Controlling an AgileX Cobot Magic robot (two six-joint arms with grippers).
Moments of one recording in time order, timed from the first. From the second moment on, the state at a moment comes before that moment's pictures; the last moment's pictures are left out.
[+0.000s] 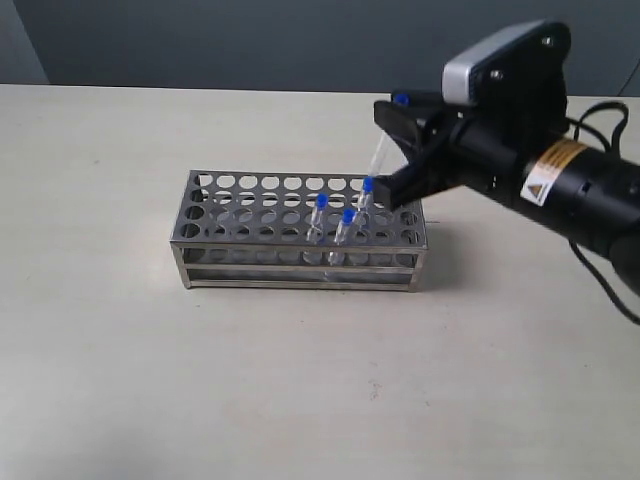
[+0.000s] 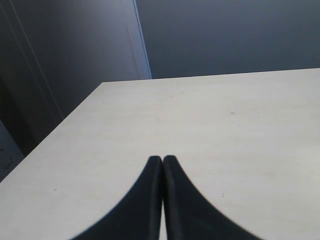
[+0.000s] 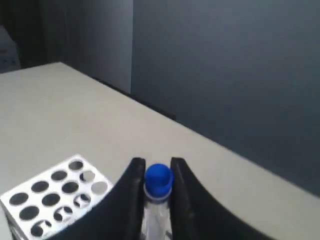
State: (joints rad) left arm 0.33 0.01 0.00 0.27 0.24 -0.12; right arm 0.64 1.41 -0.58 -0.28 -0.64 0.12
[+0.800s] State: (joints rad) left arm 0.33 0.01 0.00 0.27 0.24 -0.12; right arm 0.82 2.02 -1.41 -1.13 -0.43 0.92
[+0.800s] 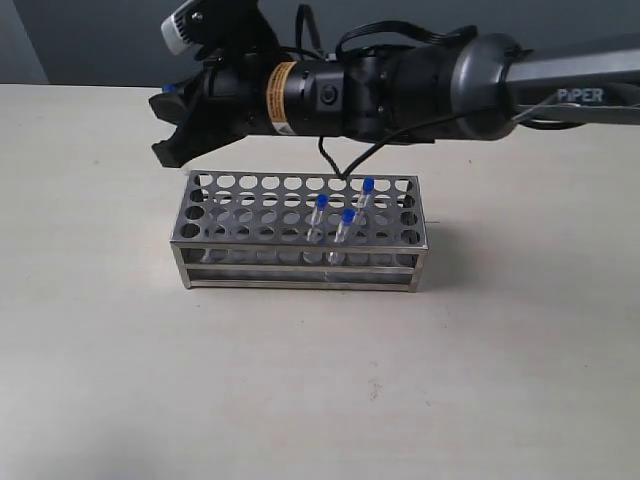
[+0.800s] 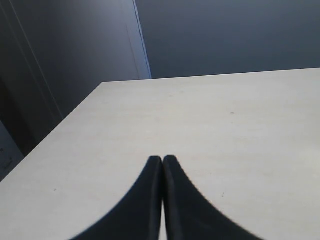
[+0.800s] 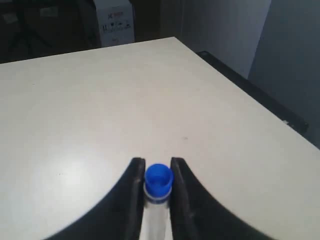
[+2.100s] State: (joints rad) left arm 0.33 0.01 0.00 0.27 0.24 -0.12; right arm 0.83 2.16 -1.47 -1.16 -0.30 0.92
